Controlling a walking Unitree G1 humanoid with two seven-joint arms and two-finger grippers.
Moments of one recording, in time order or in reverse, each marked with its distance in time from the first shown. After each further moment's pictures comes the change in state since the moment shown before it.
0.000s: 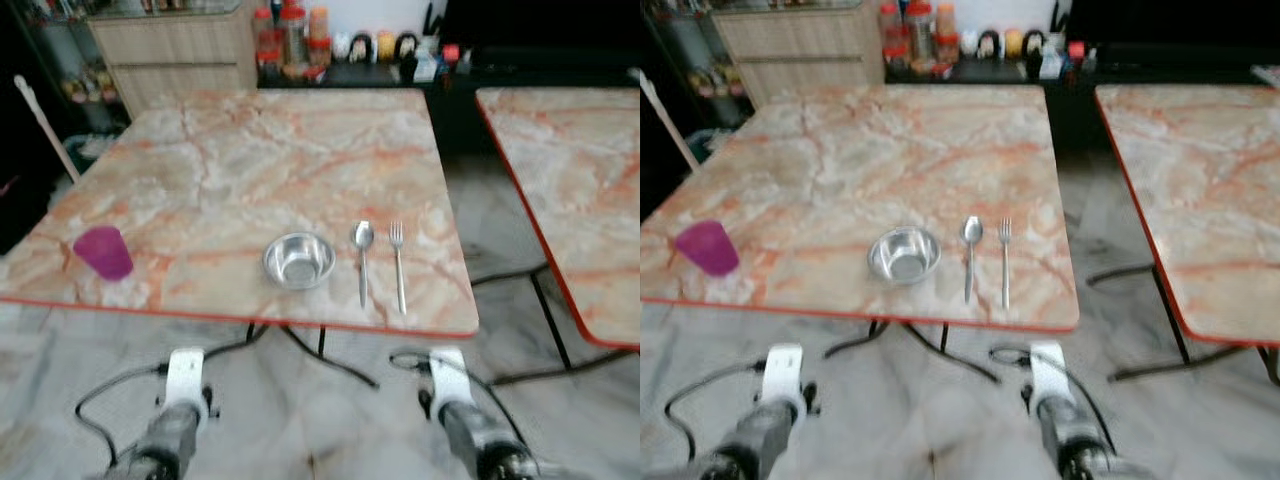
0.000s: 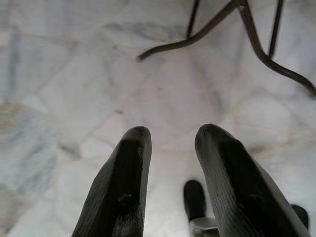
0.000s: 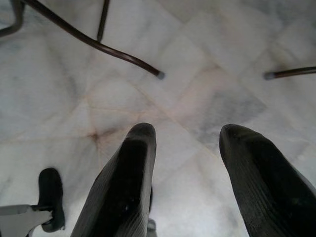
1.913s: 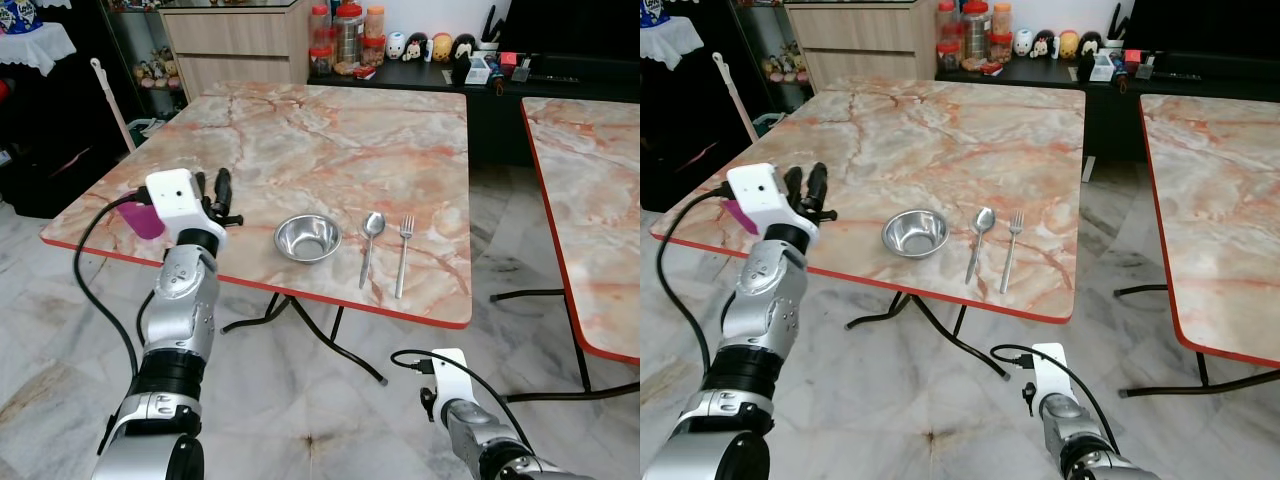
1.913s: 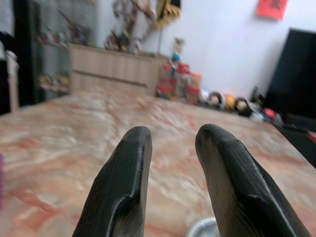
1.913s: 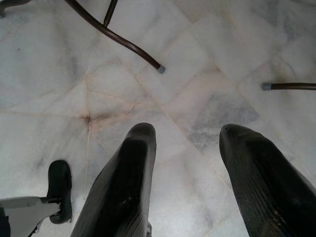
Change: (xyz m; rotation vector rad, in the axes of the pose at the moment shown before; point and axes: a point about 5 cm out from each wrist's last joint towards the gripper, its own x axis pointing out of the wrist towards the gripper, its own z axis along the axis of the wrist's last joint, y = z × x) left arm -0.083 -0.044 0.236 -0.257 -0.979 -0.316; right arm 0.000 -0.005 0.001 -0.004 -0.001 -0.009
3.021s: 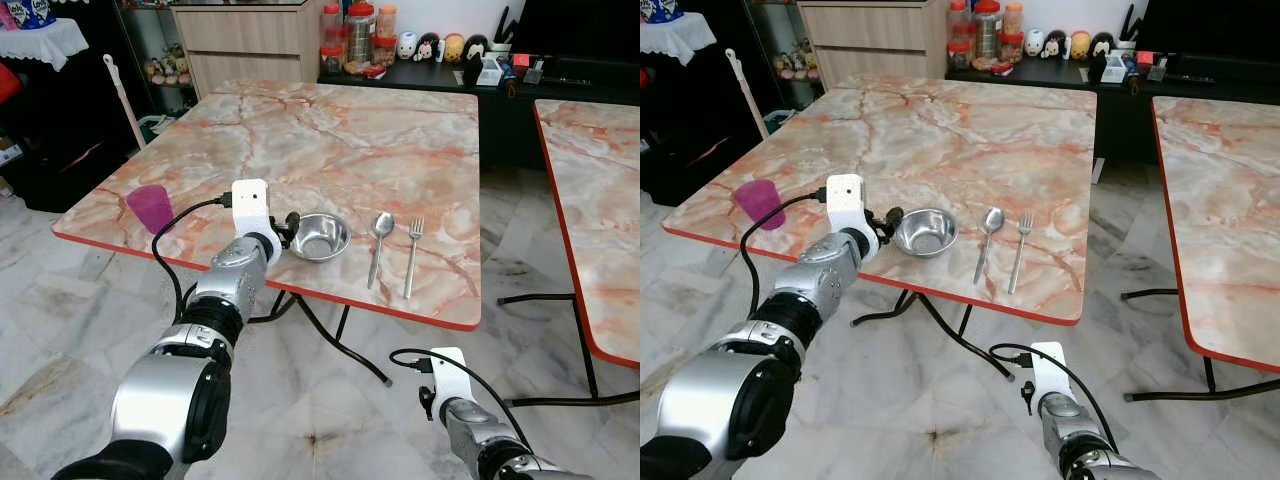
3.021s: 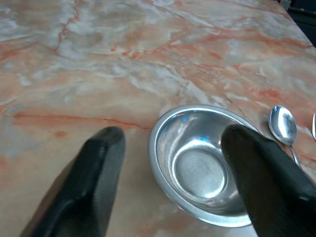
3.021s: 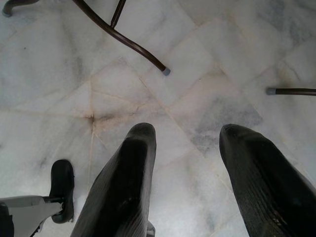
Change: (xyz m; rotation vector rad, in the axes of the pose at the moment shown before) left arm 0.028 -0.041 -0.052 0.018 0.477 -0.054; right arm 0.000 0.002 0.001 -0.005 -0.003 0.004
